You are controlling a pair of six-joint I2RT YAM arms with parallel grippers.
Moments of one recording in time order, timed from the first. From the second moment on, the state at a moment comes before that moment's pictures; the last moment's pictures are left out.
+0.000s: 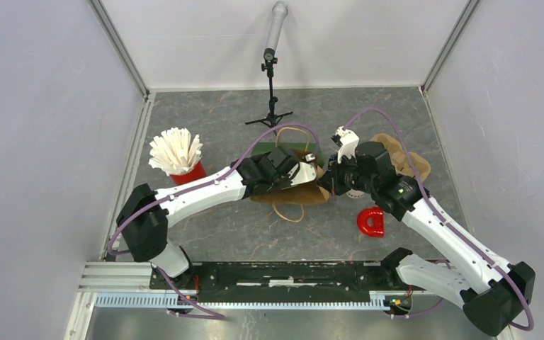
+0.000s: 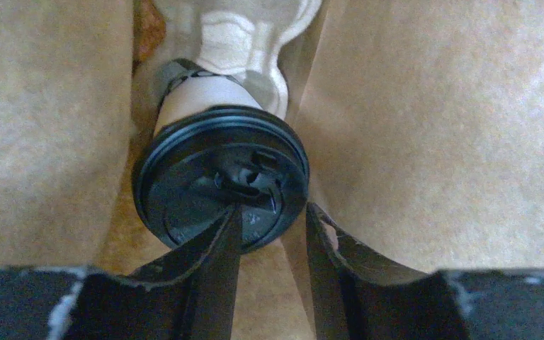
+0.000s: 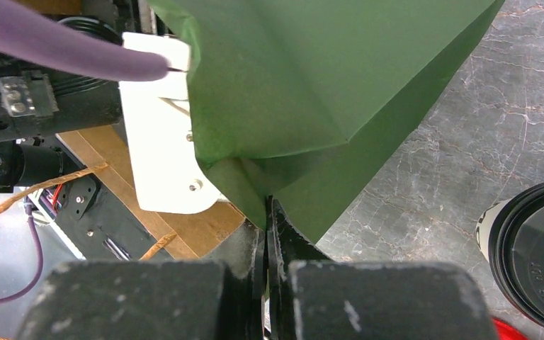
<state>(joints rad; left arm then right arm) -0.94 1.58 1.20 -0.56 -0.31 0.54 0.60 0.98 0.87 -0.46 -0.23 0.31</state>
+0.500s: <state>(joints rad) -0.94 1.39 1.23 -0.72 -0.18 0.39 0.61 1.00 0.87 -0.44 -0.23 0.35</state>
